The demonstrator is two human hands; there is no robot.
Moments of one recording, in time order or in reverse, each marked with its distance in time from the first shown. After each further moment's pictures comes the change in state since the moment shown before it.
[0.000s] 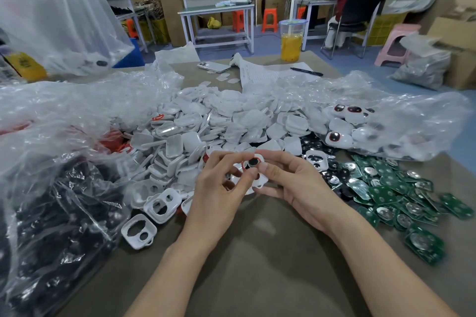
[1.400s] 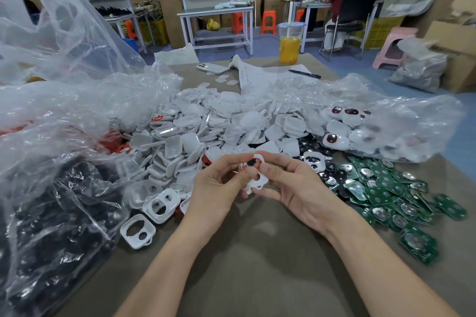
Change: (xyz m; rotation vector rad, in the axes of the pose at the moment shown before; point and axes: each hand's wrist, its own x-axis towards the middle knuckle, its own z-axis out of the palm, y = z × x) left_hand 0.003 0.012 -0.004 -0.554 -0.110 -0.321; right_hand -0.001 -0.006 0.004 0.177 -0.008 0.082
